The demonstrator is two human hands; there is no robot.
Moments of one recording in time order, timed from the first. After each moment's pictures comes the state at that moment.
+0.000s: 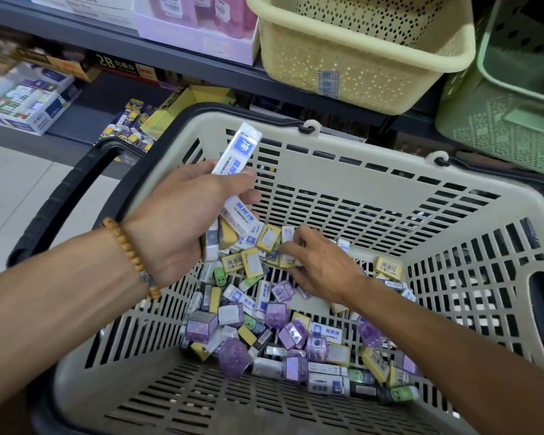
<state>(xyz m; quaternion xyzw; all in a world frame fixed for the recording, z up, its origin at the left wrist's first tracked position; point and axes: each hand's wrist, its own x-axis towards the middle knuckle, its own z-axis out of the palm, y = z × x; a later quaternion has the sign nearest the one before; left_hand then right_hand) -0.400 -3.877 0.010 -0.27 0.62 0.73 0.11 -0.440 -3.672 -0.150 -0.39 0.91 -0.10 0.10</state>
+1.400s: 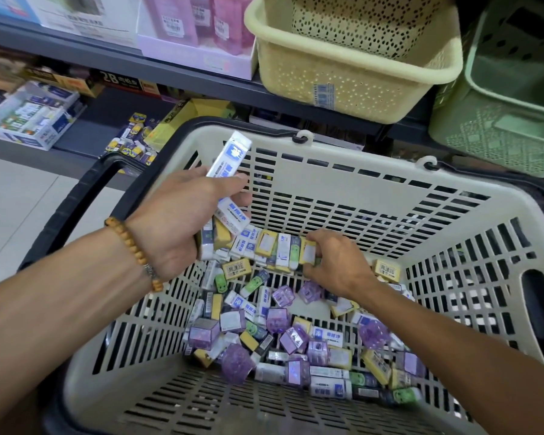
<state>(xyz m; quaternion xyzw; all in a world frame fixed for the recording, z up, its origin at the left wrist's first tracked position) -0.408 -3.888 0.009 -0.29 0.61 0.72 0.12 -0.449 -3.670 -0.134 -0.16 0.96 -0.16 0.17</state>
